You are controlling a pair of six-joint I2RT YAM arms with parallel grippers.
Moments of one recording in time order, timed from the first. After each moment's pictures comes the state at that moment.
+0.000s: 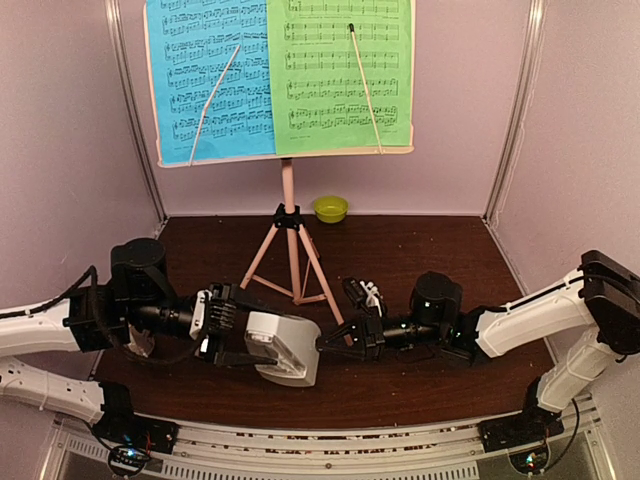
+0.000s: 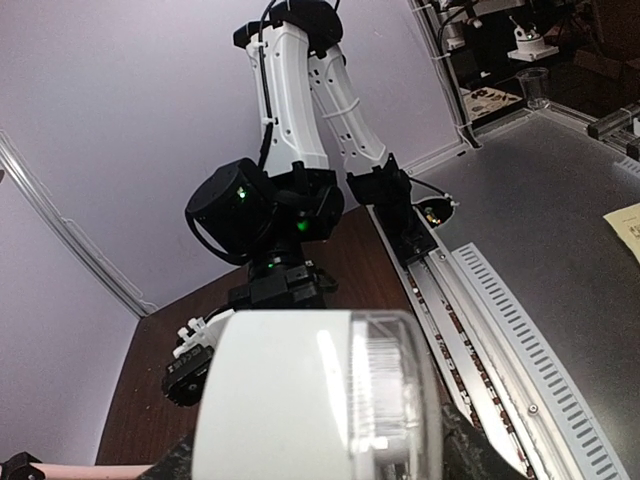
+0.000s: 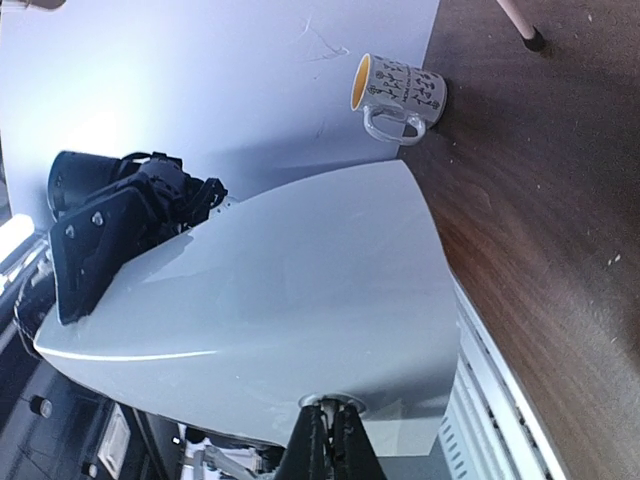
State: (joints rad) left arm -1.09 0.91 0.73 -0.03 0.53 0.58; right arm 1.01 1.54 0.60 0.86 -0.62 1.28
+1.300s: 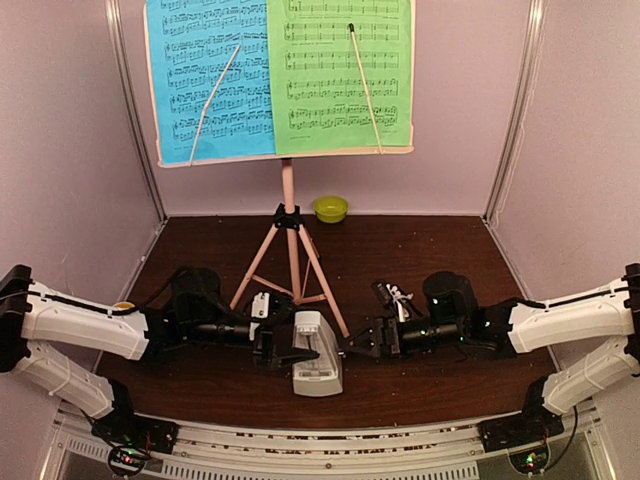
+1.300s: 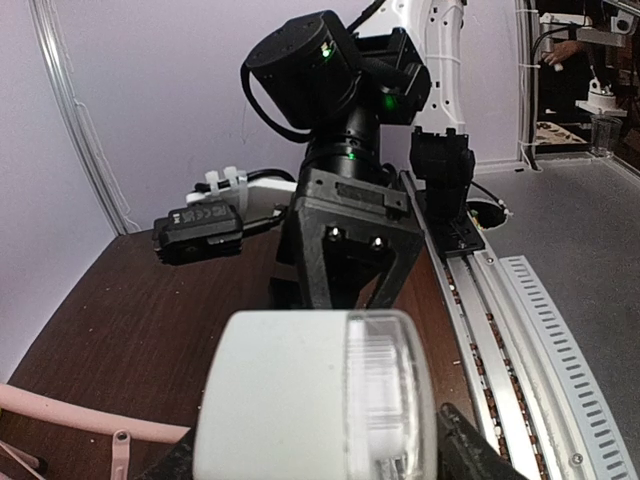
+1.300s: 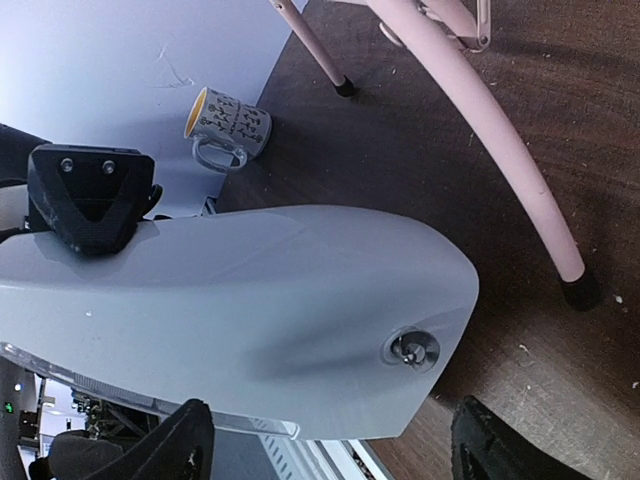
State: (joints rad) left arm -1.02 1.31 0.55 0.60 0.50 0.27; right arm 0.97 1.30 0.57 0.28 -0.39 0.88
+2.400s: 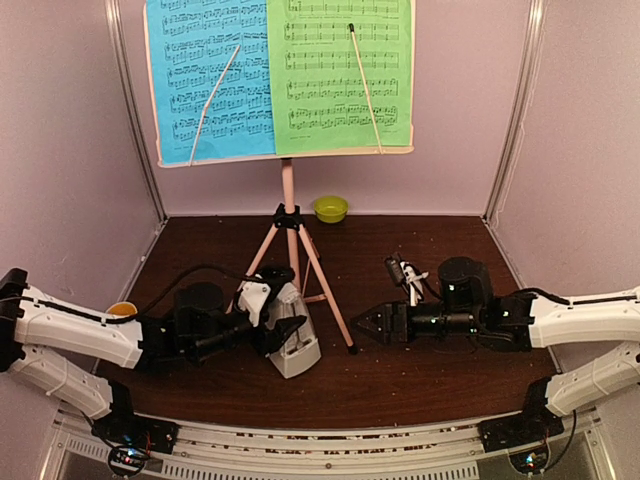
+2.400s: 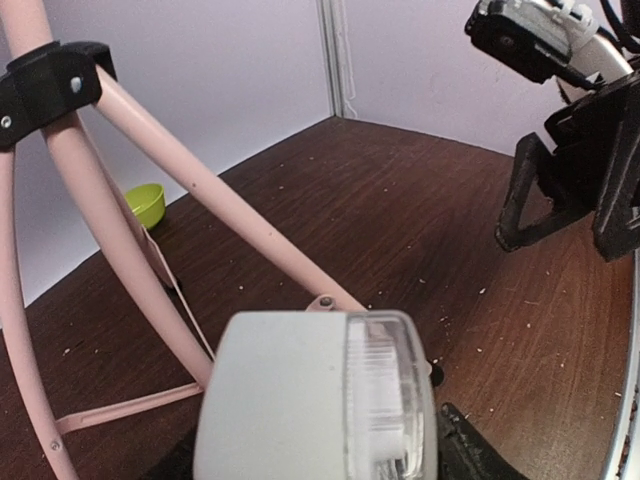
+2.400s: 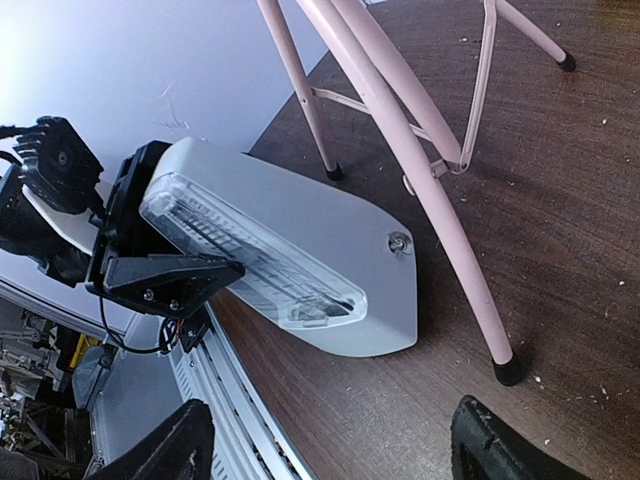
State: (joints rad) left arm -1.11 1.26 0.53 0.50 -0.23 0.03; right arm 0.97 1.18 0.62 0.16 -0.21 0.67
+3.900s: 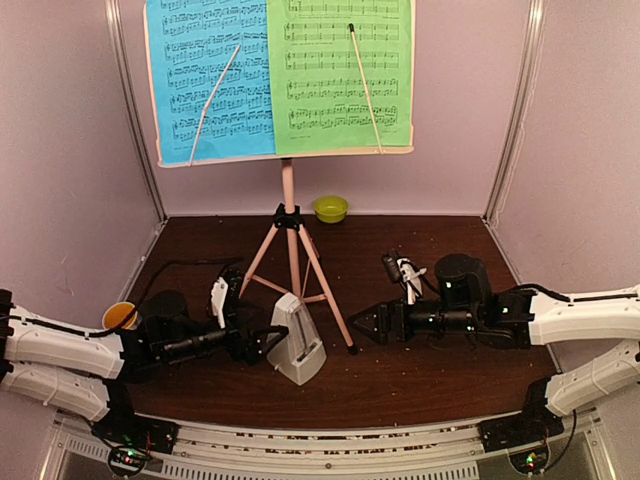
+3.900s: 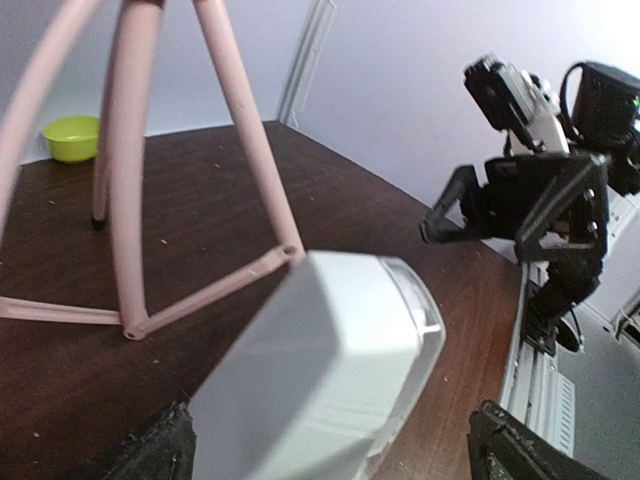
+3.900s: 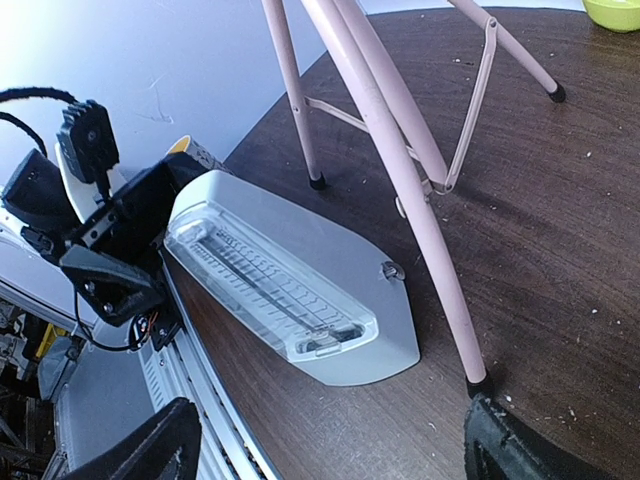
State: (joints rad) left arm -0.98 1.10 0.31 0.64 0.06 -0.33; right arm 0.99 1.19 0.66 0.11 -0.15 0.57
